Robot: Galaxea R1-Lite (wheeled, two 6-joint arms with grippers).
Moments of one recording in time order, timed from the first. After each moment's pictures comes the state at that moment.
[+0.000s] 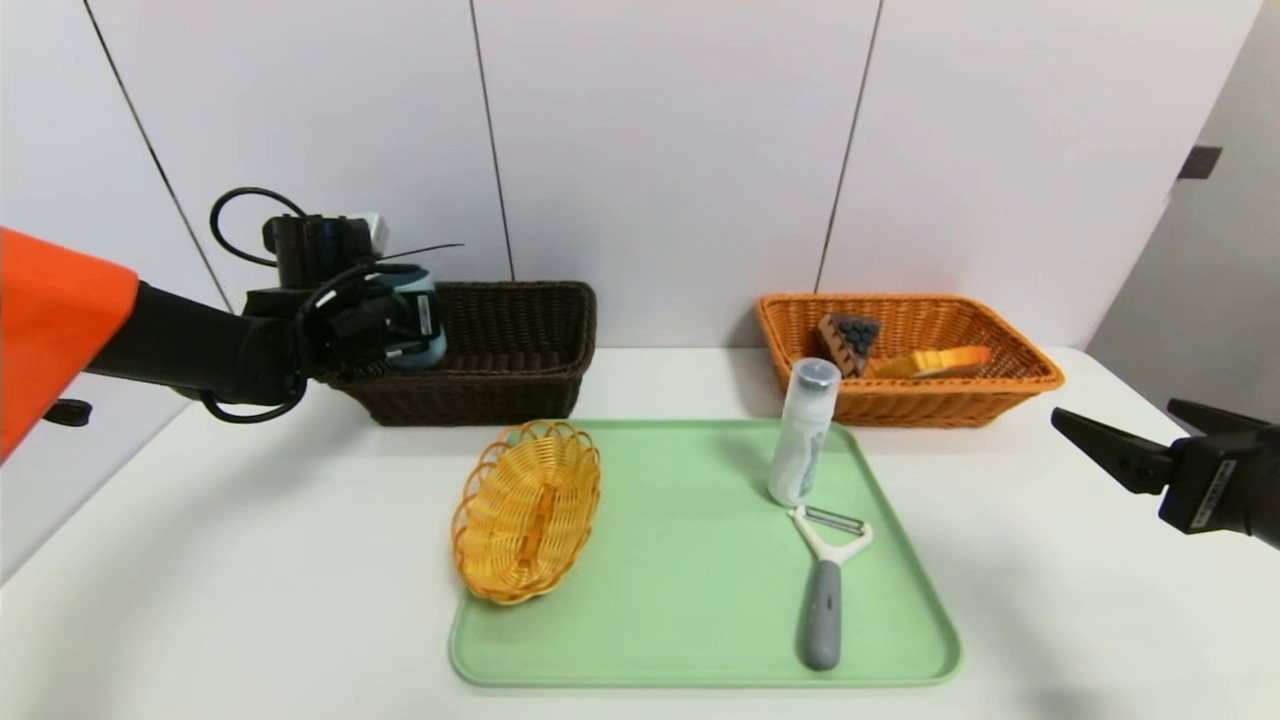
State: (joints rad) left arm -0.11 2.07 -1.33 -0.48 0.08 -0.10; right arm 0.05 1.17 -0.39 -0.60 0.05 0.02
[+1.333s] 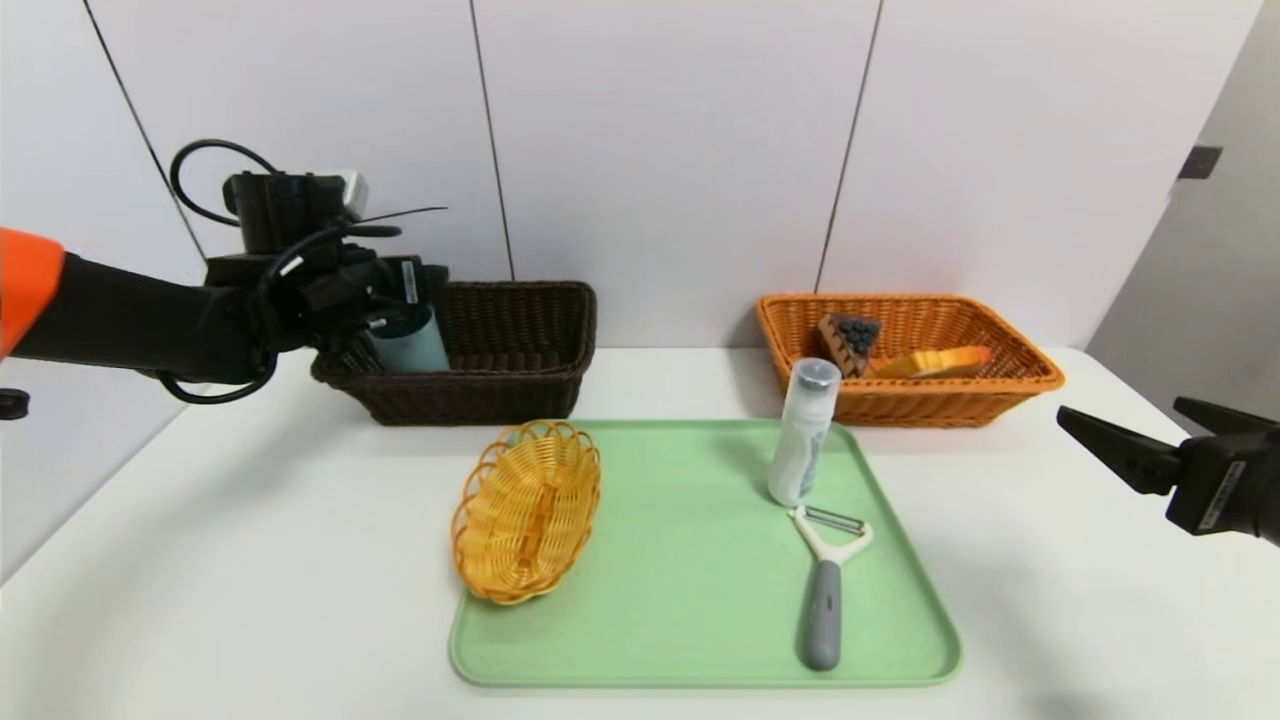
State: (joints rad) left arm -0.11 1.96 -1.35 -0.47 0.09 -0.05; right arm 0.05 1.16 -0.39 -0.60 0.05 0.02
